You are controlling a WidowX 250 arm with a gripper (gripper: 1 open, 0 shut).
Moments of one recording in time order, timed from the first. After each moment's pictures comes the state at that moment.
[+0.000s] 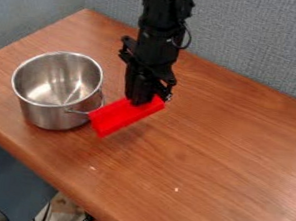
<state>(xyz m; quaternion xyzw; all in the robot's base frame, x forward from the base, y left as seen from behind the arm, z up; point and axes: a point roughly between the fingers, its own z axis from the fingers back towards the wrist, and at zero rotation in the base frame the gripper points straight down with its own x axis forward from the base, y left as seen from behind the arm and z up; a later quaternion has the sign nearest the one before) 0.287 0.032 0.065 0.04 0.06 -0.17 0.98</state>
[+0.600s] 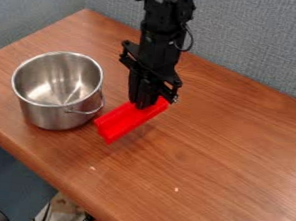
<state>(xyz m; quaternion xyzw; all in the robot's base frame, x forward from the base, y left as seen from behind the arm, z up) 0.288 0.024 0.059 0.03 0.05 -0.12 0.99</state>
